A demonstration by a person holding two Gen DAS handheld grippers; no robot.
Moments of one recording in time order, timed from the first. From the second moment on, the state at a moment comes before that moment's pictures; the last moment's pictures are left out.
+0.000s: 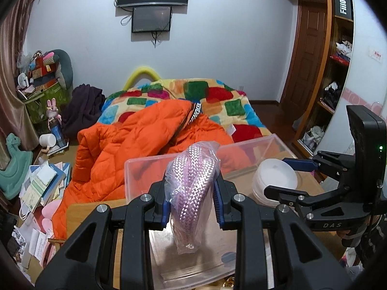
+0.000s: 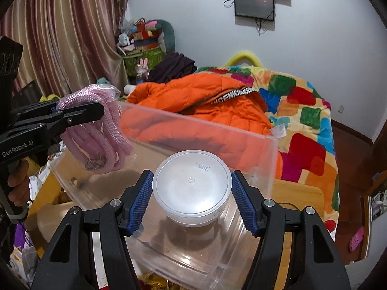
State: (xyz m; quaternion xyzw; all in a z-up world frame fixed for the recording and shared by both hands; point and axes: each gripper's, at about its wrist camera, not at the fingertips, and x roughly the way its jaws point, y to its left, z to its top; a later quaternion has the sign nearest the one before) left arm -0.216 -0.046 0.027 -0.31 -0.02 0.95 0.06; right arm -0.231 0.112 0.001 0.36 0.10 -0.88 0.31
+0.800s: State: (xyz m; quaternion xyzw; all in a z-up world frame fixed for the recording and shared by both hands) left arm -0.226 -0.041 0.006 -0.34 0.01 0.94 0.05; right arm -0.234 0.087 -0.016 0.36 0.15 -0.87 0.30
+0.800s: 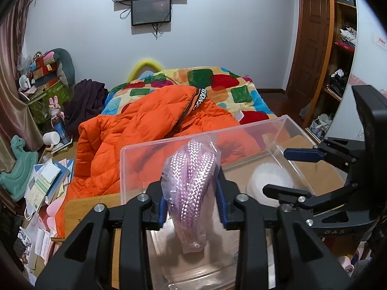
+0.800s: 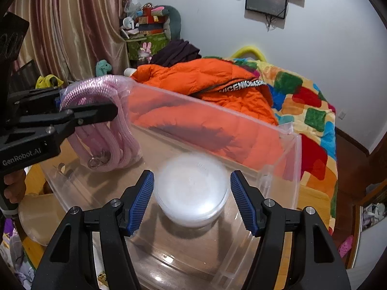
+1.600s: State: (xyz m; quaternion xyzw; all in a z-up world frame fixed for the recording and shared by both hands) left arm -0.170 -0.031 0.045 -0.27 0.04 0.96 0.00; right arm -0.184 0.119 0.029 0.30 0.12 -0.91 0.27
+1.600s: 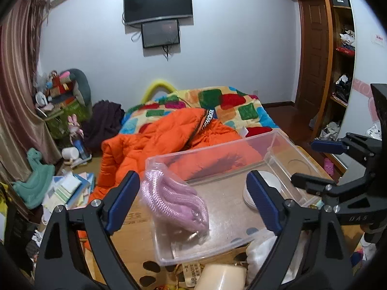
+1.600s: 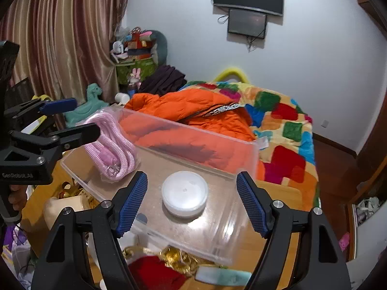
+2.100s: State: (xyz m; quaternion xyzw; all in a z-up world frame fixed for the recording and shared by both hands) left arm -0.107 -0.036 0.072 -0.20 0.03 0.98 -0.01; right arm -0.123 0.151 0.063 0.24 0.10 -0.94 0.23
